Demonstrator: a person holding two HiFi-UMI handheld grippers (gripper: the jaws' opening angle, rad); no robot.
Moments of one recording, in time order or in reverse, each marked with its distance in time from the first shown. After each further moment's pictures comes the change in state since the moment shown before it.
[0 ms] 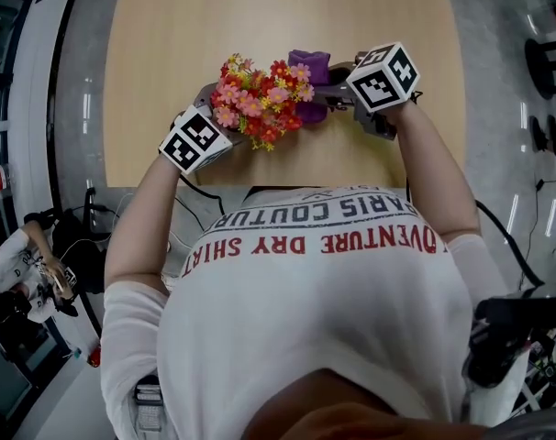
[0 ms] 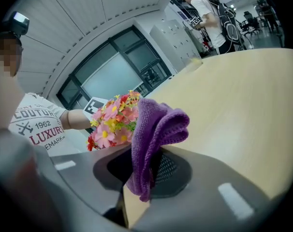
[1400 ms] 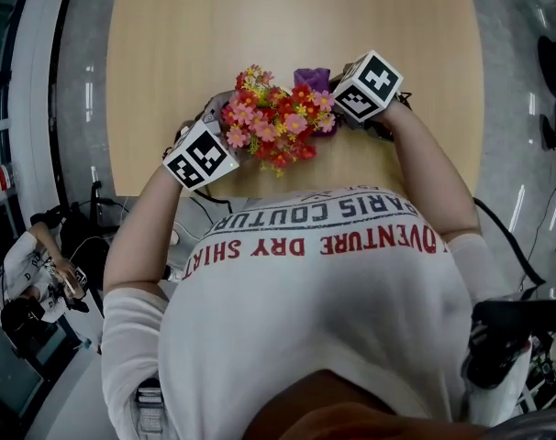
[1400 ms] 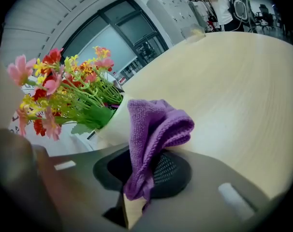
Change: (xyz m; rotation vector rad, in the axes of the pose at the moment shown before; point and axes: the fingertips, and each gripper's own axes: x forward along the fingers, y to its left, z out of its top) left arm 0.011 -0.001 0.013 0.085 -0.004 -0.111; right arm 0.040 -0.060 -0.044 0.003 0.296 -0.067
